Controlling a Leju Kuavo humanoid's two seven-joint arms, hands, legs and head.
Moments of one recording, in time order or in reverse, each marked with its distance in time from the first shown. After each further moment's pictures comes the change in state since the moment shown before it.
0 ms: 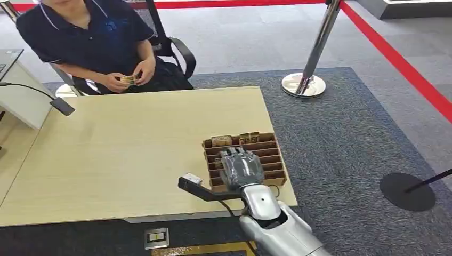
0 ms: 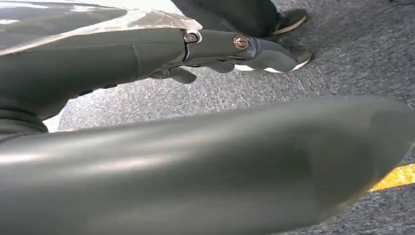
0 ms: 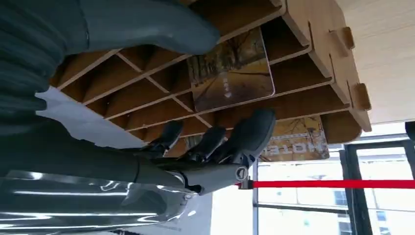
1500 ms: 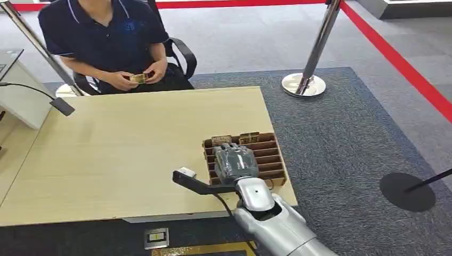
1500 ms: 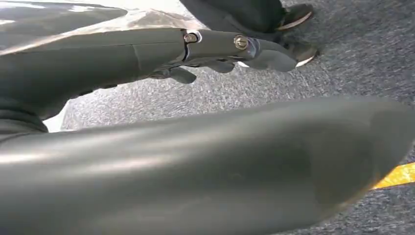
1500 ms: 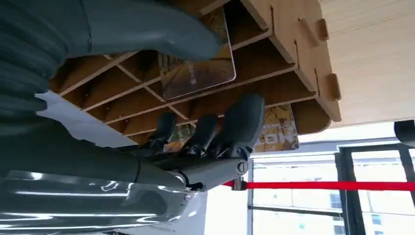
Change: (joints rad) left arm -0.001 0.000 0.000 0.007 0.018 0.000 0.003; right arm -0.069 0.034 -0.003 0.068 -0.012 0.028 -0.004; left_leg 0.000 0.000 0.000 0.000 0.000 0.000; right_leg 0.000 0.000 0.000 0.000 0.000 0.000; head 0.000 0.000
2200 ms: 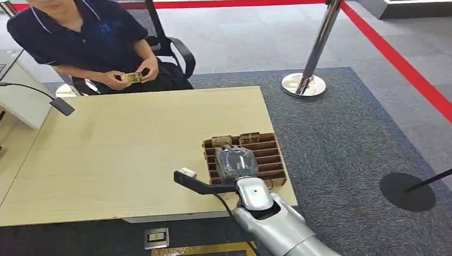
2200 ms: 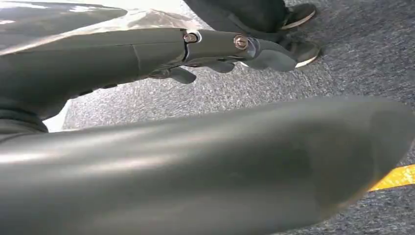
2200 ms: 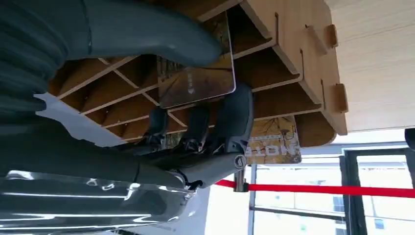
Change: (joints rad) left arm 0.000 0.000 0.001 0.001 0.010 0.006 0.003; right arm -0.013 0.001 0.005 0.037 0.010 0.000 0.019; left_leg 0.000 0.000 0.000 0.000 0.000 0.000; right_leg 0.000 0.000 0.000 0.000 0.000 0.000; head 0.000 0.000
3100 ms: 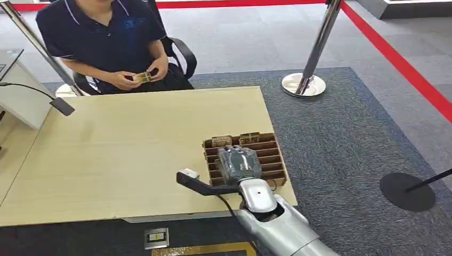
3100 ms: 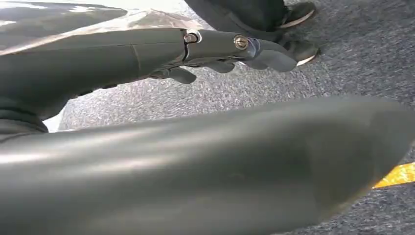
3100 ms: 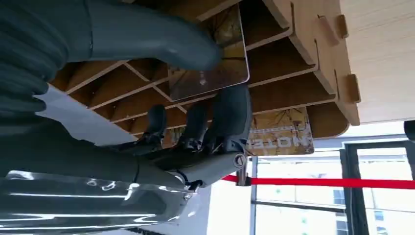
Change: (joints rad) left arm 0.000 0.000 0.000 0.002 0.014 0.000 -0.016; right arm 0.023 -0.021 0.002 -0.045 0.010 -0.008 -0.005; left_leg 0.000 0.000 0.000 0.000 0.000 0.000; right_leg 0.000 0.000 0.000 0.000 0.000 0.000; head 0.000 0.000
